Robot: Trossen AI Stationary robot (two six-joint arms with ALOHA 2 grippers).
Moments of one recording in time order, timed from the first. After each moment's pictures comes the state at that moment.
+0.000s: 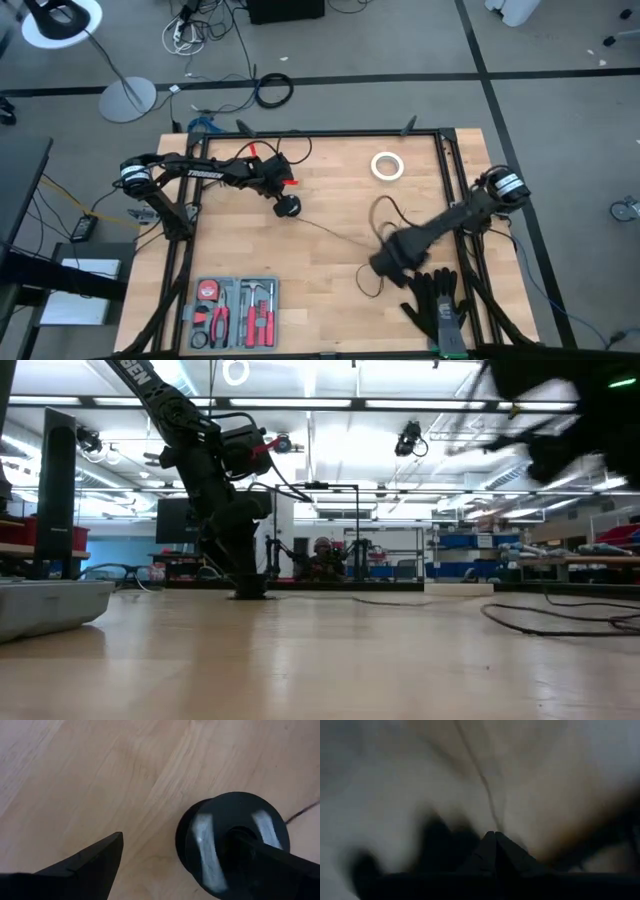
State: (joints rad) left arm 0.38 1.60 0.83 -0.31 0.05 -0.16; right arm 0.44 1.71 1.13 -1.28 -0.18 1.19
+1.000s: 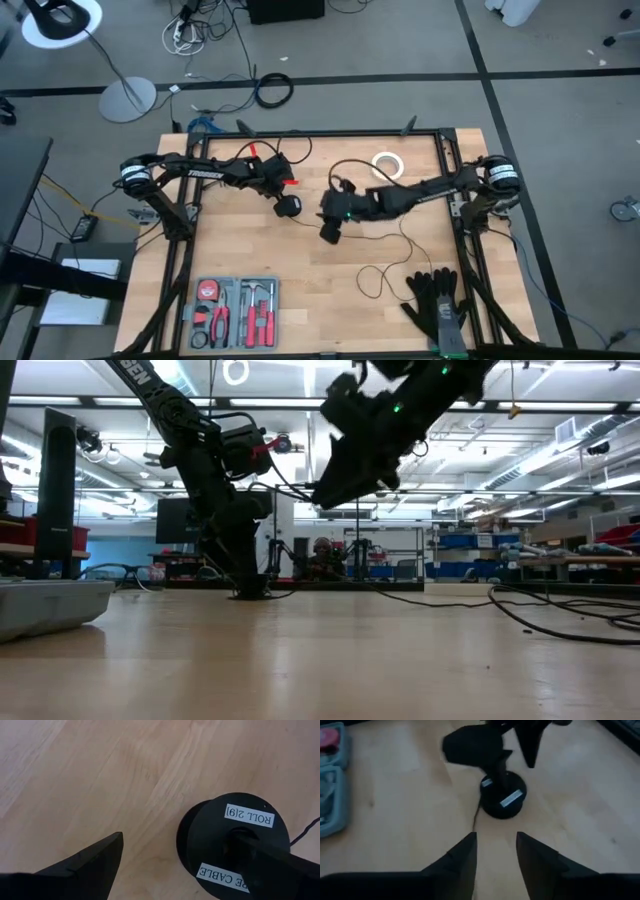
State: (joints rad) left arm 0.38 1.60 0.83 -0.31 0.05 -0.16; right arm 0.08 1.72 1.13 -0.13 0.31 0.31
